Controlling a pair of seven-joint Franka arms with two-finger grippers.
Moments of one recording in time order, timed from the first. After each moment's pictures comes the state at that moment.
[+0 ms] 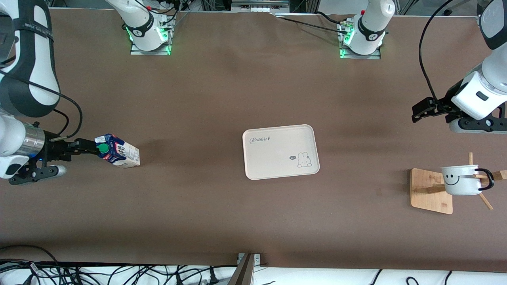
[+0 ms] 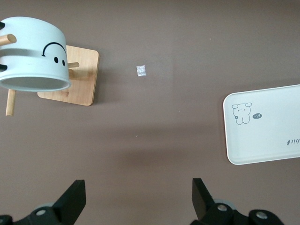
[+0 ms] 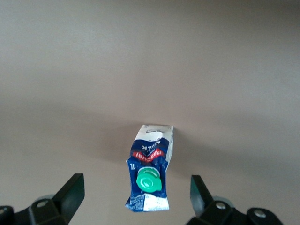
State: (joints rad) left arm -0.04 0.08 -0.01 -1.62 0.00 1.71 -0.05; right arm 0.04 0.48 -0.08 -1.35 0.12 1.74 -0.26
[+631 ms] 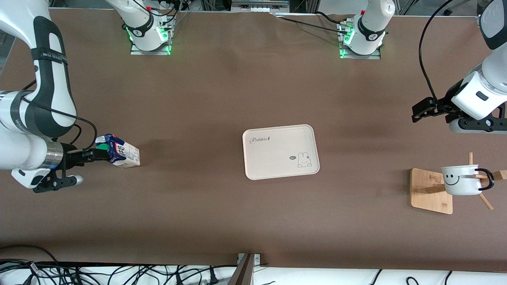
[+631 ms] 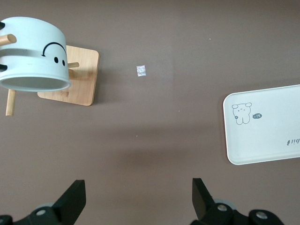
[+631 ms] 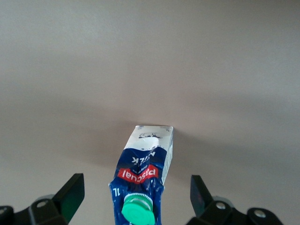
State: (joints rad) left arm -0.04 0.08 -0.01 -1.62 0.00 1.71 -0.05; right arm 0.04 0.57 -0.08 -1.35 0.12 1.76 -0.26
